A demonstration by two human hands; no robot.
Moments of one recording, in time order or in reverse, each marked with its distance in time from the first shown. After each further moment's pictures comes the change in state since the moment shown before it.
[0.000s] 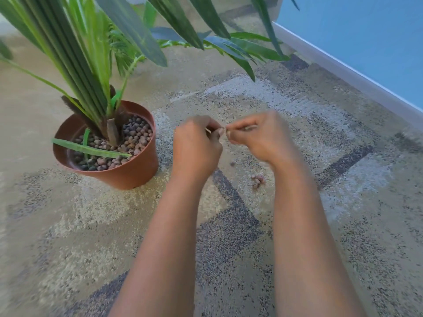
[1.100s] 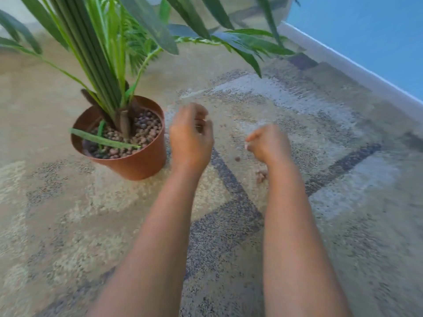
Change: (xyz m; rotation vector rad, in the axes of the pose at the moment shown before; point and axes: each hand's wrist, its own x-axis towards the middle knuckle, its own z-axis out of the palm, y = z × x) left_hand -0.007 -0.026 -0.001 -0.104 0.245 0.116; right_hand 0.019 0.053 0.021 -0.362 0.080 0.214
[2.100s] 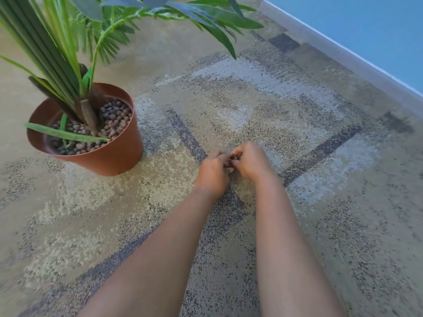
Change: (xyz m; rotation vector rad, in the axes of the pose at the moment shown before) left_hand -0.094 -0.030 0.096 0.137 -0.601 -0.020; right_hand -0.010 0.070 0.043 0.036 -0.197 -0.049
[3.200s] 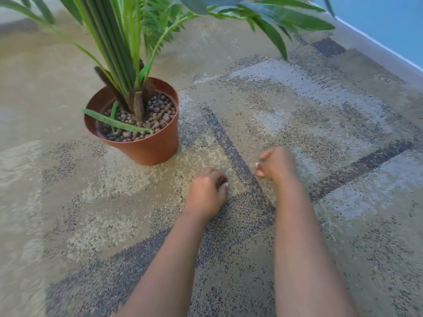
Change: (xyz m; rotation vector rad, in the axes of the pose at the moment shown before) left_hand -0.066 -0.051 -0.056 0.043 0.068 -0.197; right_hand -0.001 -0.026 0.017 0.154 0.028 0.284
